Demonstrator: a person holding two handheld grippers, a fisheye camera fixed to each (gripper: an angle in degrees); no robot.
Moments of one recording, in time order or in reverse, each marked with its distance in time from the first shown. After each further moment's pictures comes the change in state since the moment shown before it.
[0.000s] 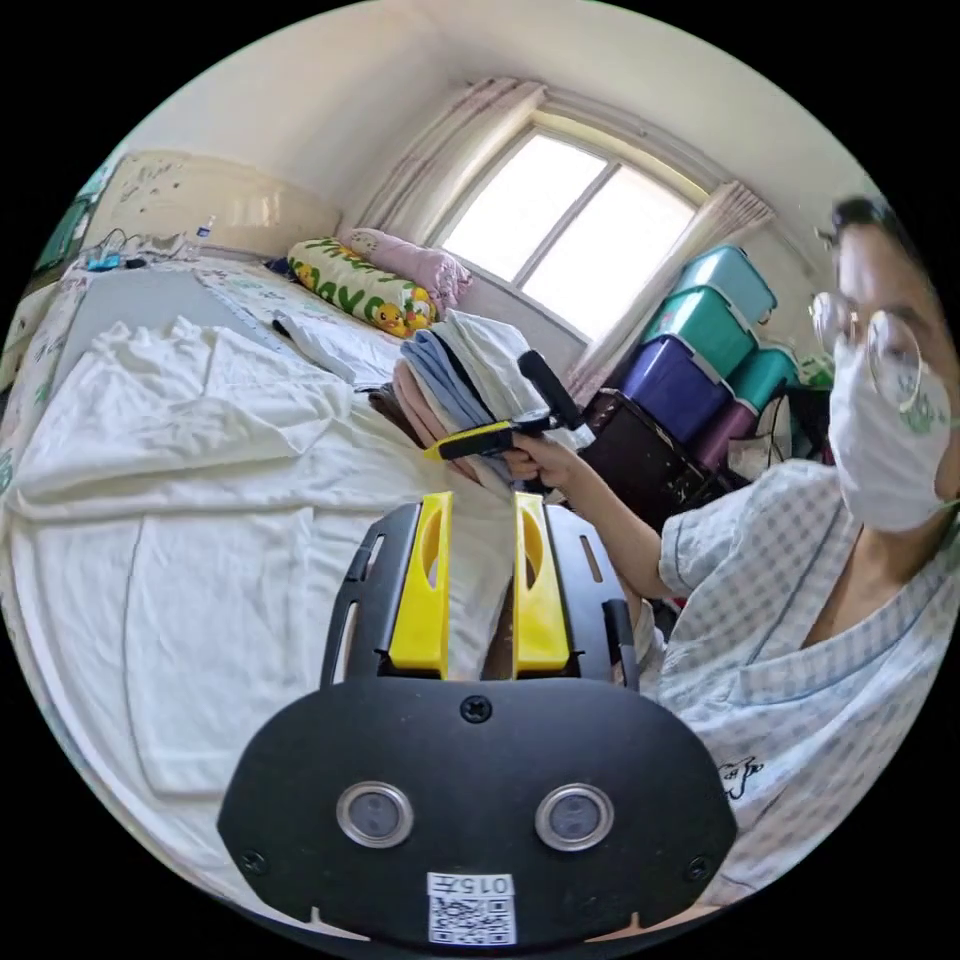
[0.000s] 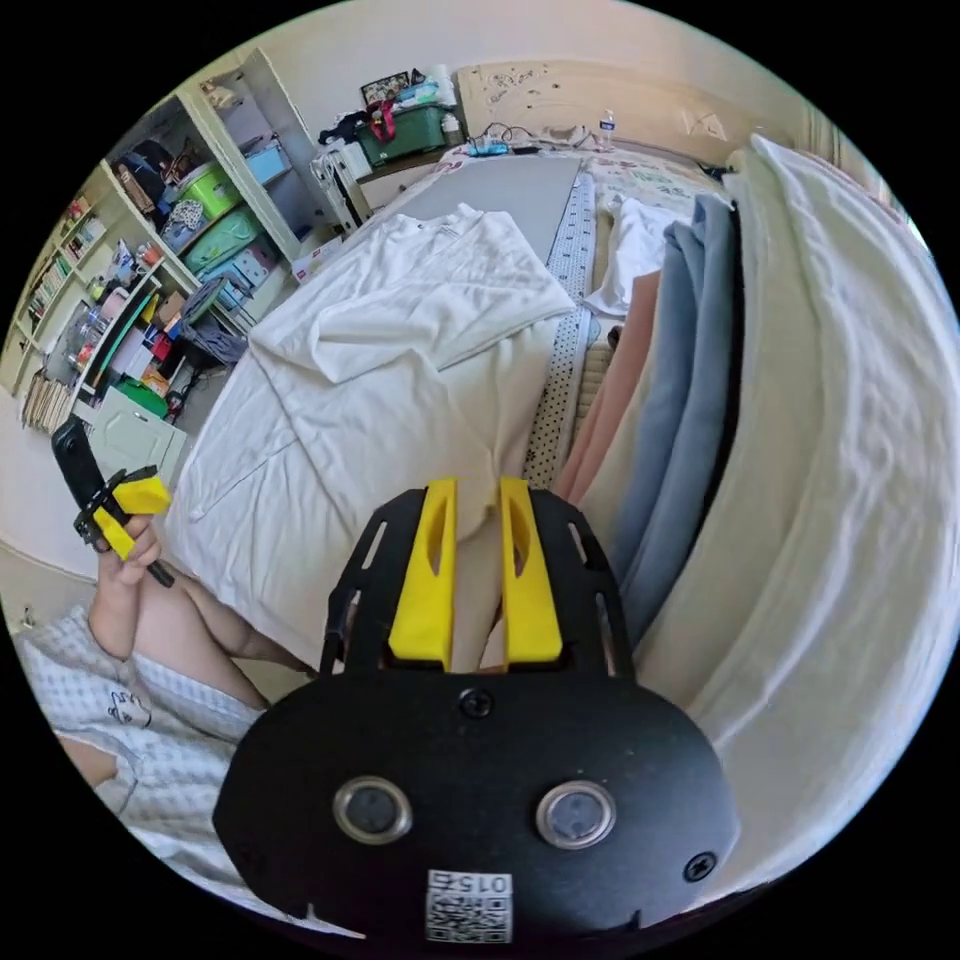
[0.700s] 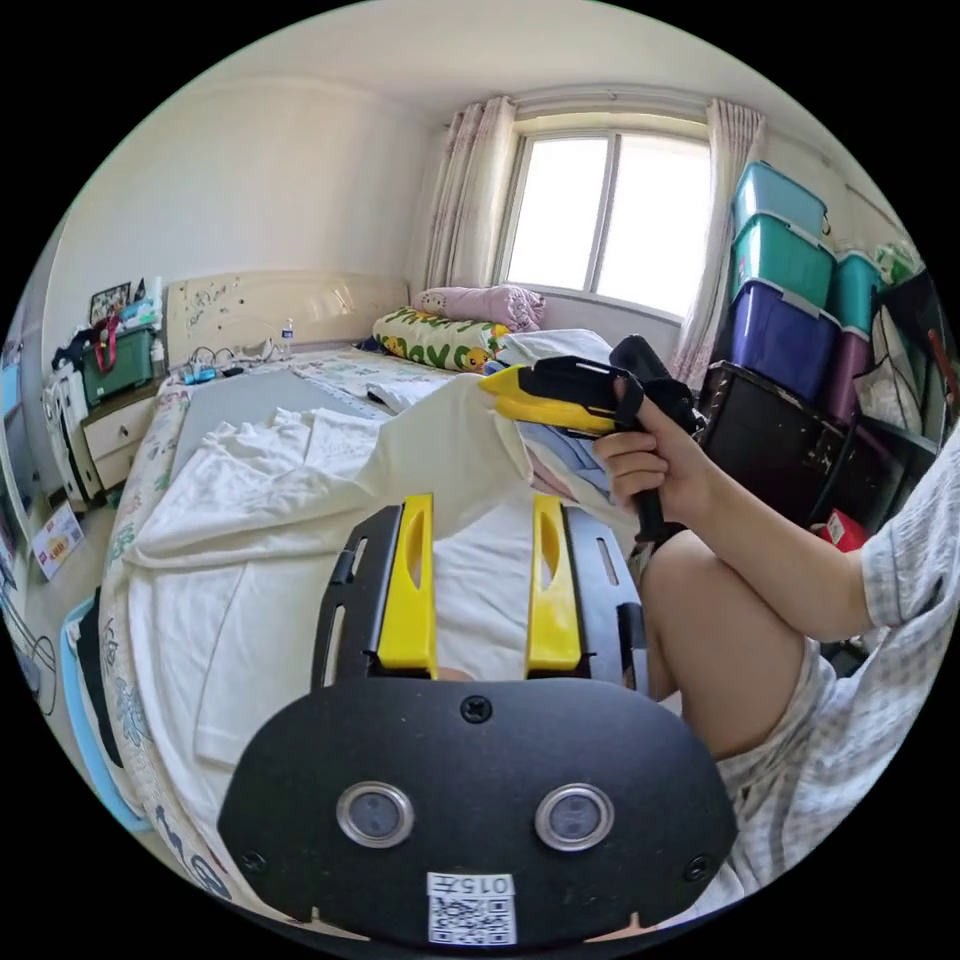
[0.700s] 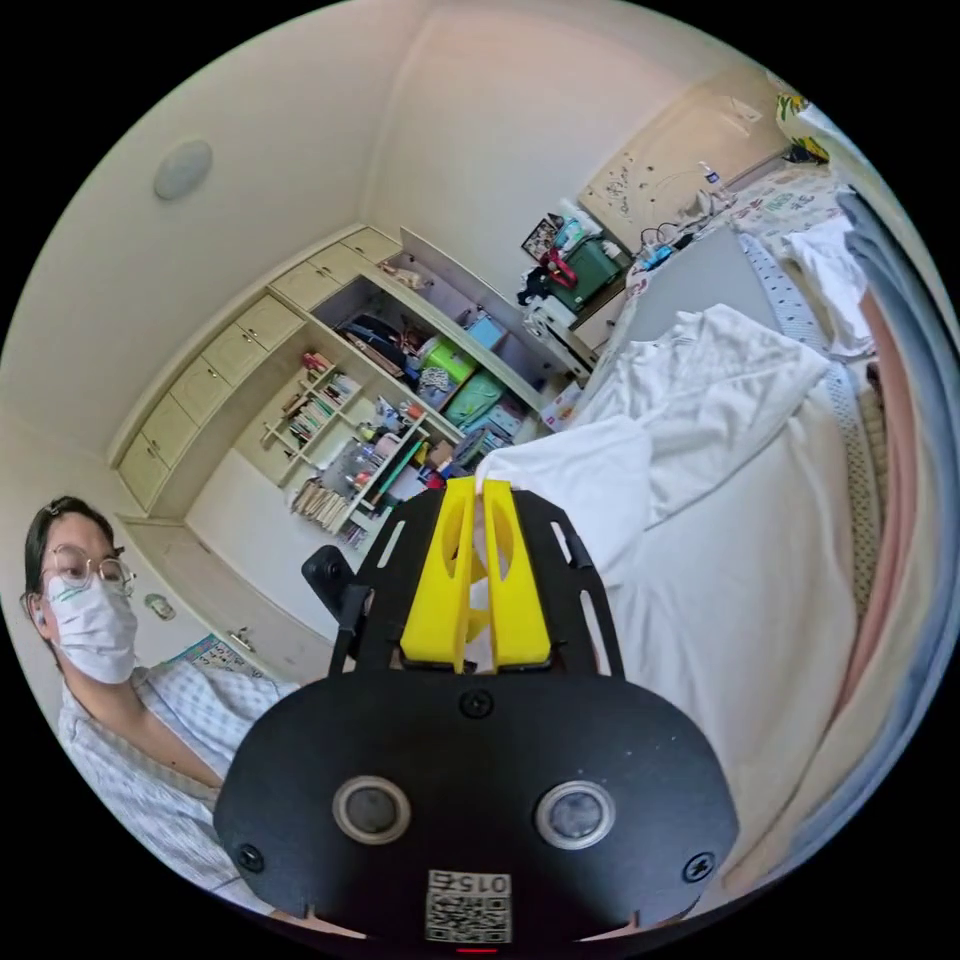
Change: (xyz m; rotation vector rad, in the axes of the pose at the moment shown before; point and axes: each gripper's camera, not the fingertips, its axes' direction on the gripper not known) left arm 0.081 0.054 0.051 0.078 -0.516 0.200; right arm -0.025 0.032 0.009 0.372 -0.927 -0.003
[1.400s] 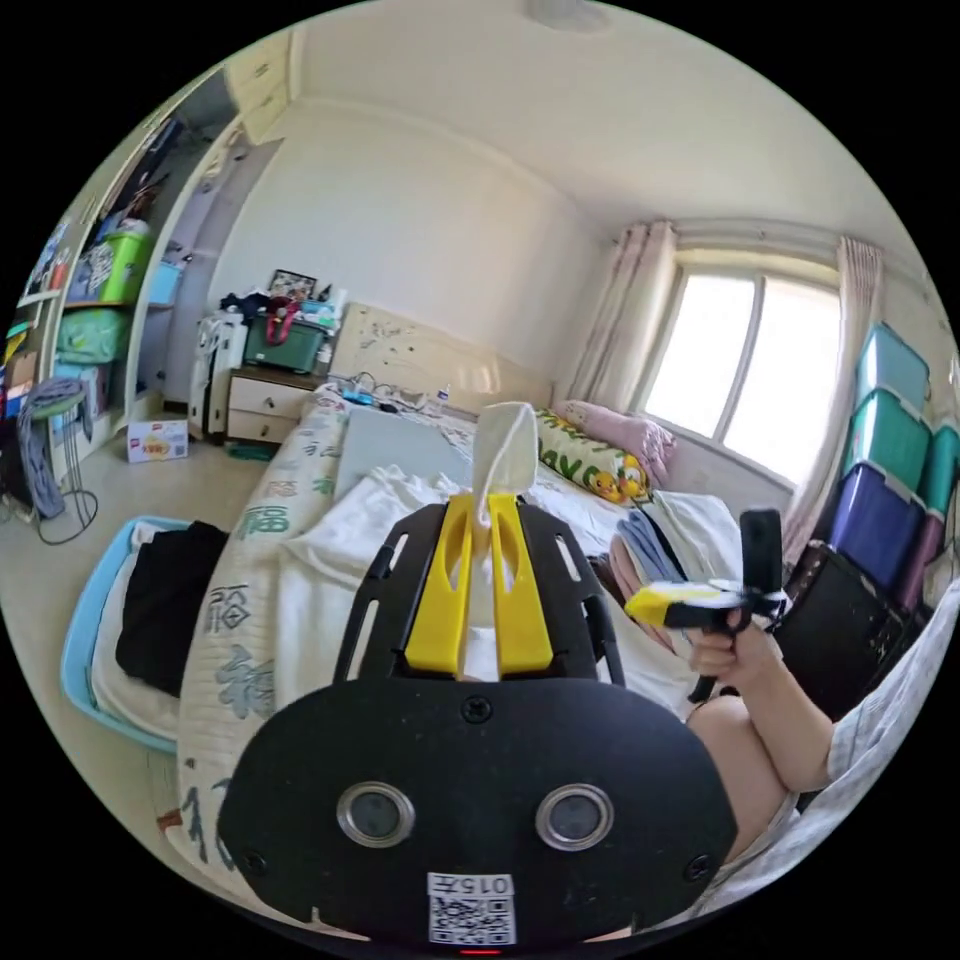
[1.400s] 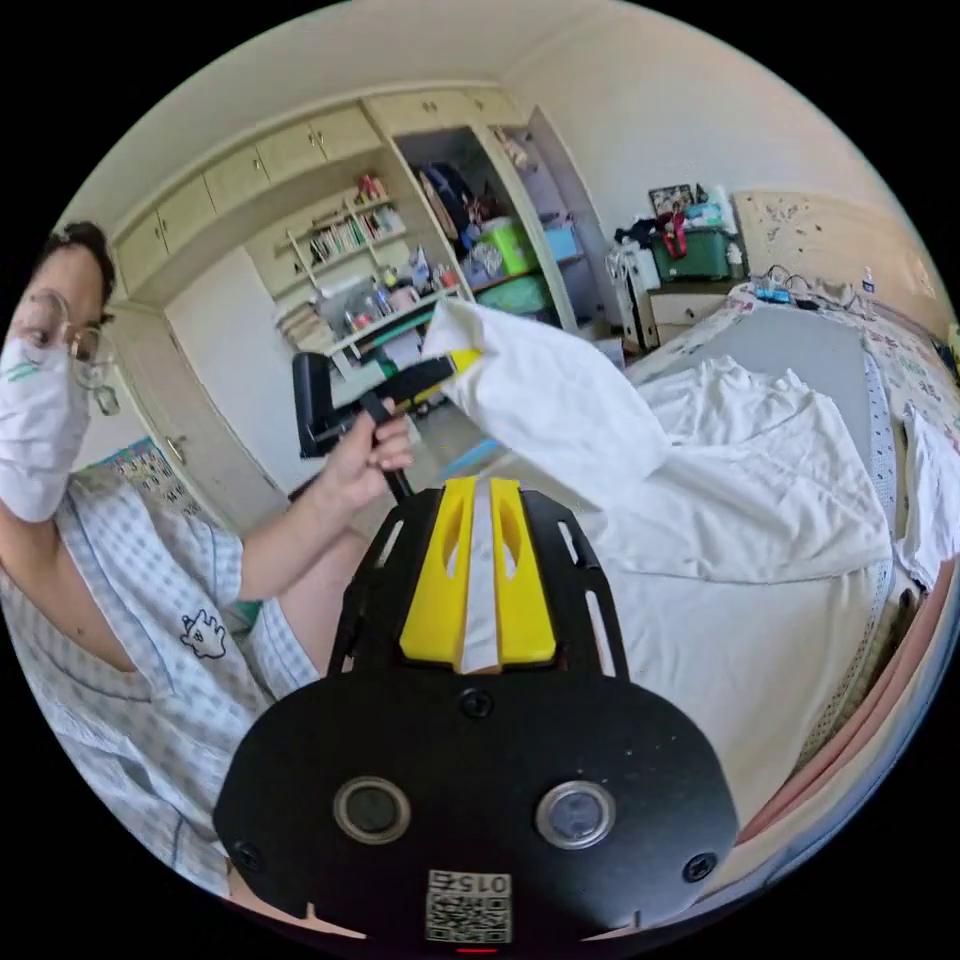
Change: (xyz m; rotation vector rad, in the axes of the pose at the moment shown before) left arm -0.089 0.048 -0.116 0.289 -0.272 -0.400; right arm -0.148 -0.059 0.092 -0.425 0.199 -0.455
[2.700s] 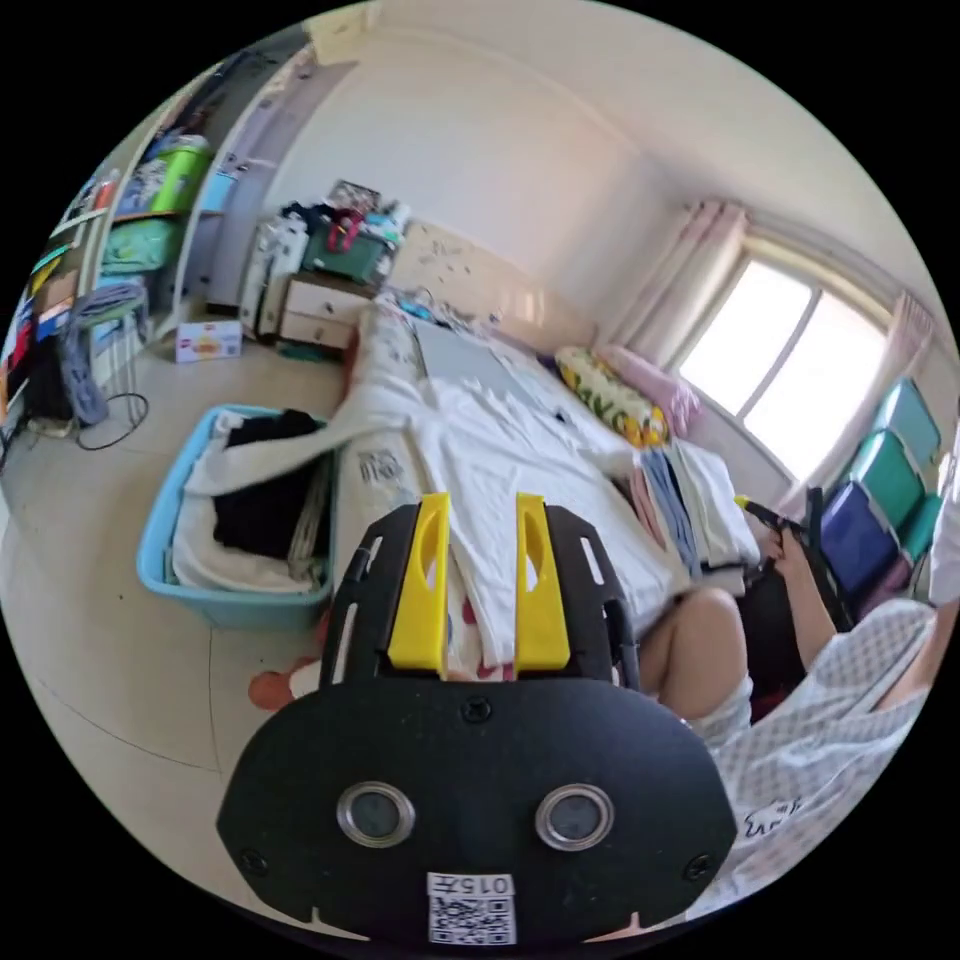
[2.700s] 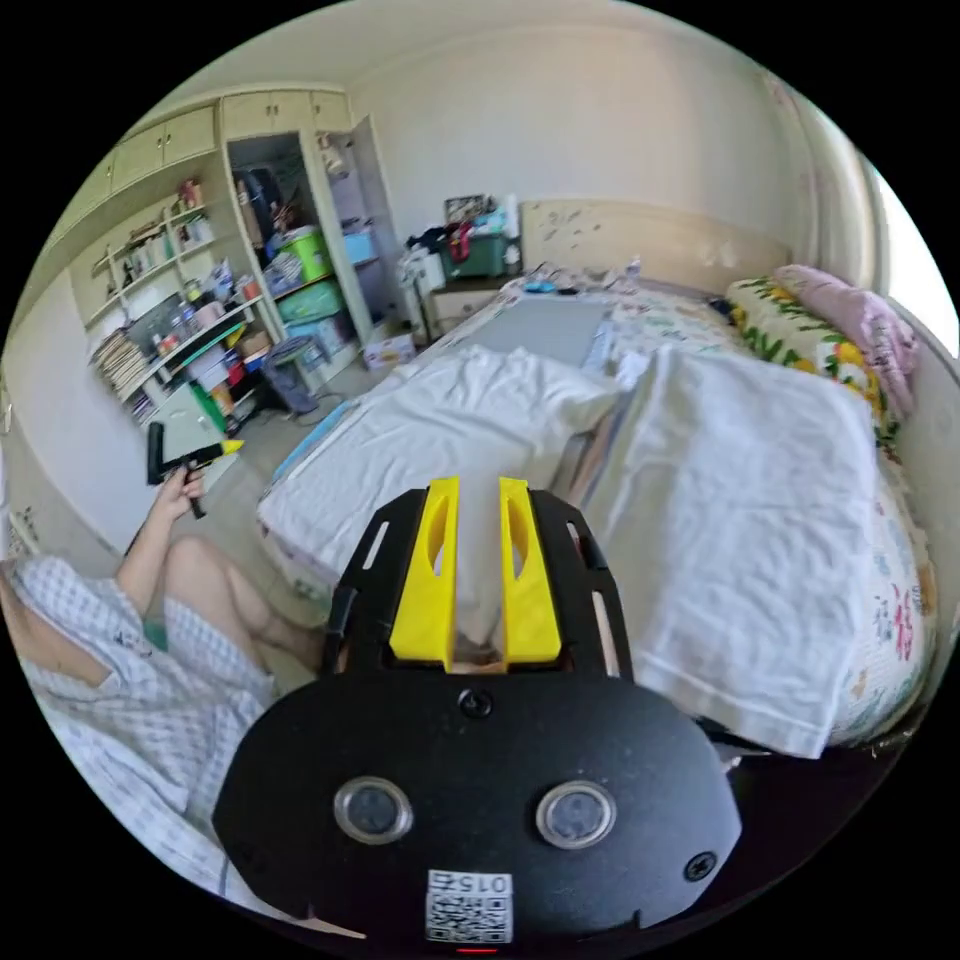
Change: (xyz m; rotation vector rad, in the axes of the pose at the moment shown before) left arm -0.085 0.047 -0.132 -0.361 -0.011 -0.054; right arm -0.165 0.126 -0.435 -0.035 0.512 0.264
